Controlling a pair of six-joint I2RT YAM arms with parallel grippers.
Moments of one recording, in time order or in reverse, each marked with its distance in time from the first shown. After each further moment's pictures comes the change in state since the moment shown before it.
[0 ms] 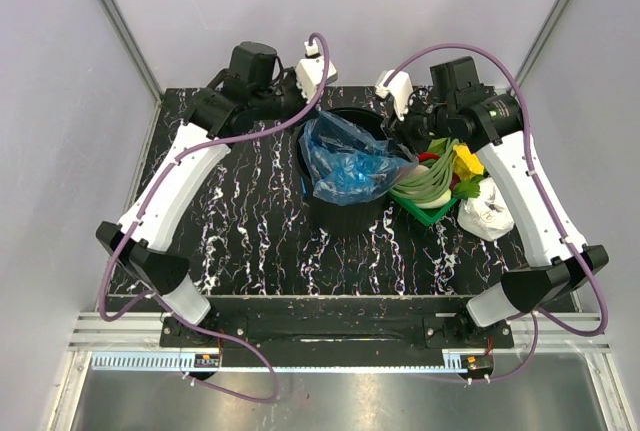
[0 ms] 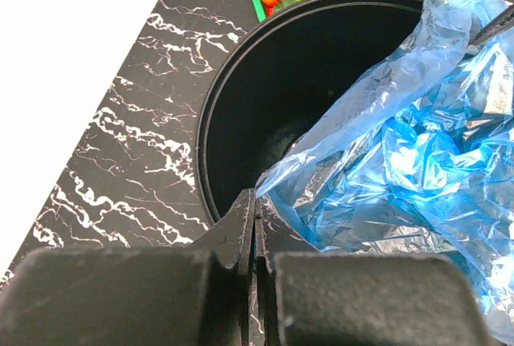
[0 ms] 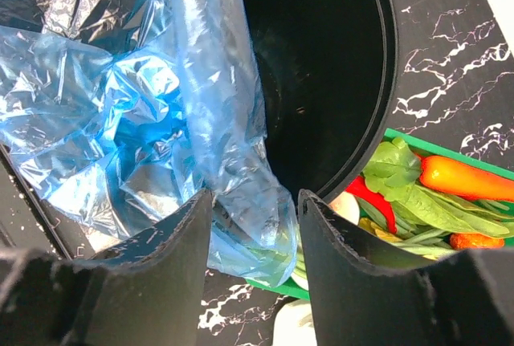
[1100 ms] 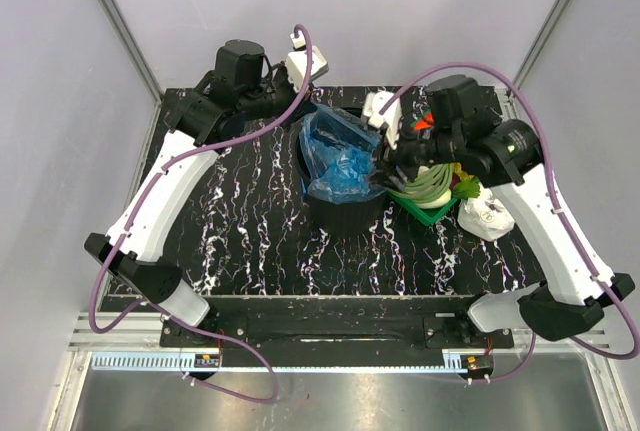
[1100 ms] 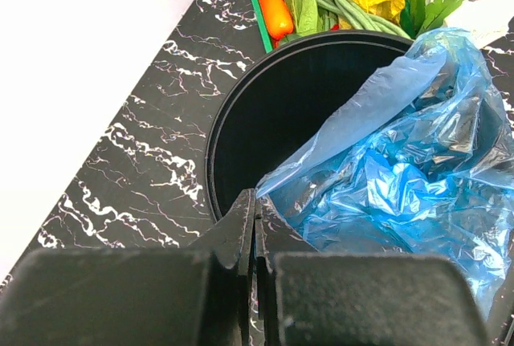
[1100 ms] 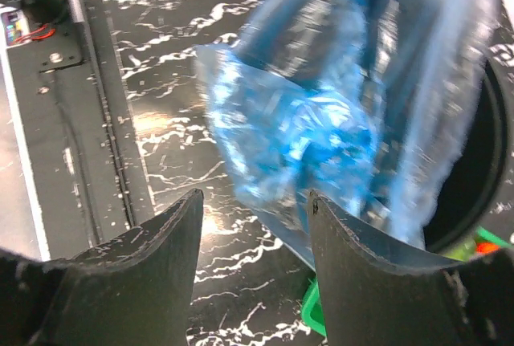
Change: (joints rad) left arm 0.006 -0.071 -0.026 0.061 -0.005 -0.072; right arm 0.161 -0.138 0.002 -0.023 -0.091 0.079
